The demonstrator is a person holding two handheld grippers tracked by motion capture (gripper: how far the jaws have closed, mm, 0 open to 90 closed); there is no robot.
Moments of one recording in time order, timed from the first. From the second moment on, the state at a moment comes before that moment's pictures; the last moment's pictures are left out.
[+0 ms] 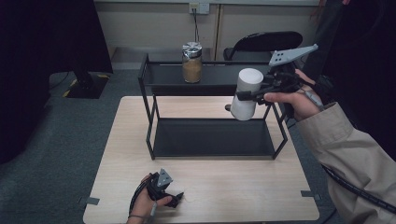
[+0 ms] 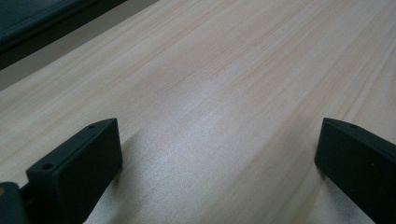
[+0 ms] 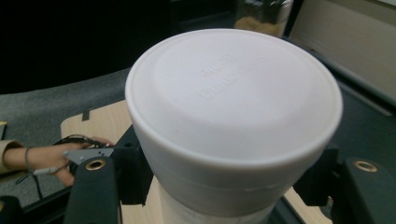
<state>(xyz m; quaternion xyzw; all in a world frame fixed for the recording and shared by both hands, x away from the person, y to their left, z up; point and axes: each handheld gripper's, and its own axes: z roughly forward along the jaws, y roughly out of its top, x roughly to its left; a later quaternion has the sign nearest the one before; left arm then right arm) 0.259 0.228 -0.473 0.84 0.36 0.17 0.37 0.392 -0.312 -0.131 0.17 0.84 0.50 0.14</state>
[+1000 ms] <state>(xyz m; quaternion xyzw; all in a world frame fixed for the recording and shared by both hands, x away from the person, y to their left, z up) 0.259 0.227 -0.473 0.84 0.36 0.17 0.37 0.428 -0.279 -0.087 0.25 0.81 0.49 0.21</state>
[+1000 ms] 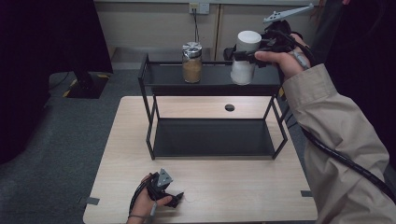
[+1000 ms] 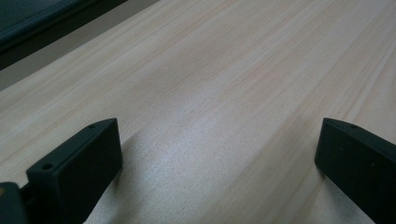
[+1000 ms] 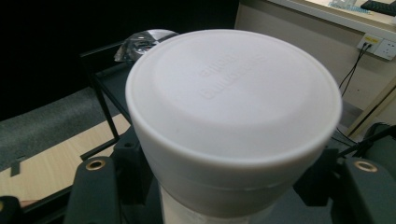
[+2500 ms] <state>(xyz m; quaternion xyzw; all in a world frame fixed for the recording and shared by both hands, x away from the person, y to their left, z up) 0.259 0.227 -0.473 0.84 0.36 0.17 0.37 0.465 -0.264 -0.123 0.31 0.78 0.50 0.23</state>
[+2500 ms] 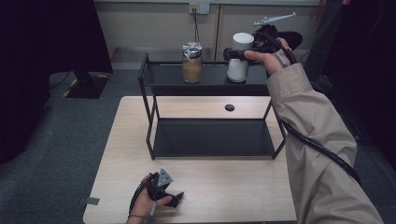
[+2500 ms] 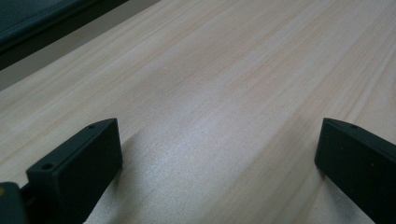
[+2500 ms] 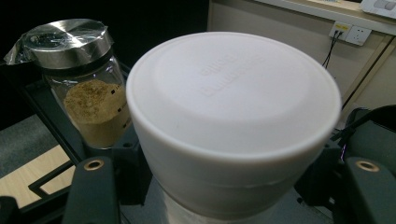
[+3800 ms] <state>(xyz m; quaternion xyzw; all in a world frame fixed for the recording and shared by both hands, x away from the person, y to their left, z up) 0.259 0.227 -0.473 0.84 0.36 0.17 0.37 0.421 -0.293 -0.155 0.30 0.77 0.51 0.23</state>
